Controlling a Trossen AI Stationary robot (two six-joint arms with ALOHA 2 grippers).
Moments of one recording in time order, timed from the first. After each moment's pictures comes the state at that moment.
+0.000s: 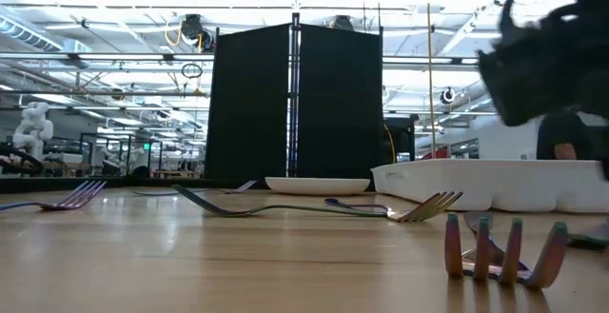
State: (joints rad) left arm -0.41 1.43 1.23 -0.38 -0.21 -0.14; right arm 0.58 1.80 0.94 -0.21 -0.09 1.44
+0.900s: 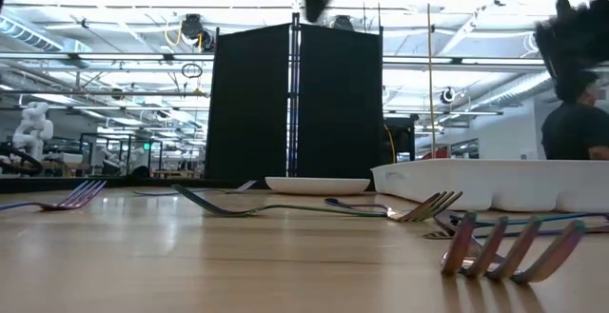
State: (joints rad) left arm -0.32 1.82 1.28 0.16 -0.10 -0.31; right arm 0.65 1.32 0.70 -0.55 0.01 1.52
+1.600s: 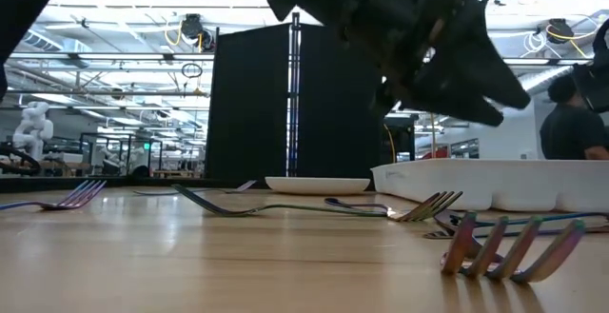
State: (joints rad) left arm -0.23 2.23 1.66 -0.08 0.00 -0.31; right arm 0.76 1.28 0.57 -0.57 0.08 1.69
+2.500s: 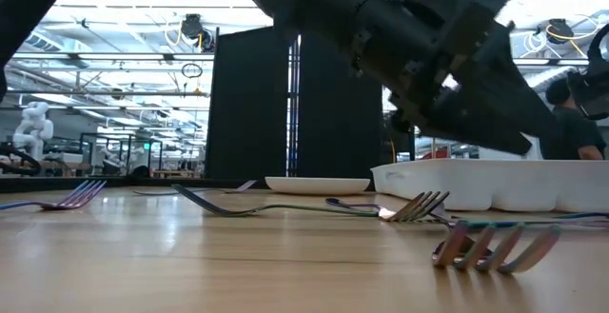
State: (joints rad) left arm -0.25 2.31 1.66 0.04 0.00 -0.28; right arm 0.76 1.39 0.57 -0.54 0.09 1.71
